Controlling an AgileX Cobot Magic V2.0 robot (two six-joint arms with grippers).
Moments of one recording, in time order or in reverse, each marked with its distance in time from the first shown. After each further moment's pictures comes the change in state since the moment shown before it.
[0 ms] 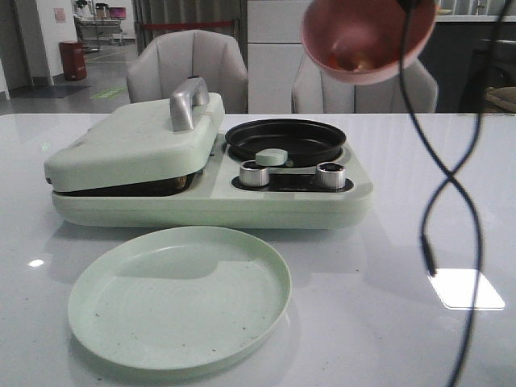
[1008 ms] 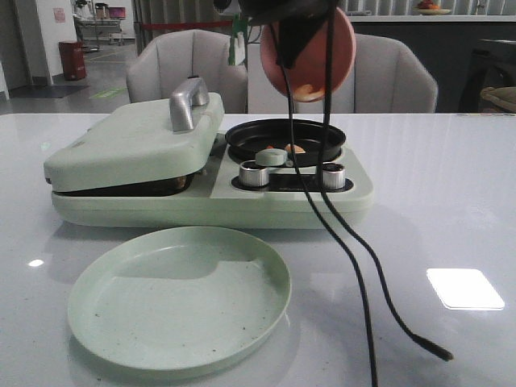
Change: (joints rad) left arm 0.000 0.000 0.000 0.000 0.000 0.000; right arm 0.218 0.447 -0.222 -0.986 0.289 0.349
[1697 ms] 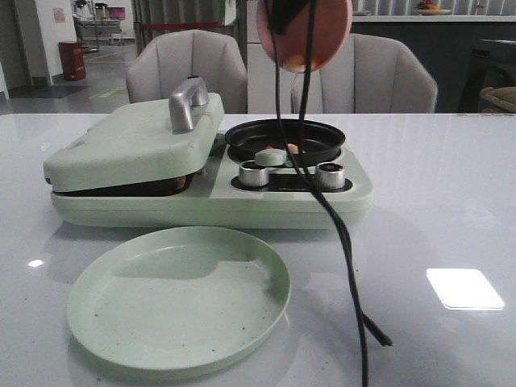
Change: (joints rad) left arm 0.000 0.000 0.000 0.000 0.000 0.000; right arm 0.008 0.031 -0.119 0.055 0.030 -0.007
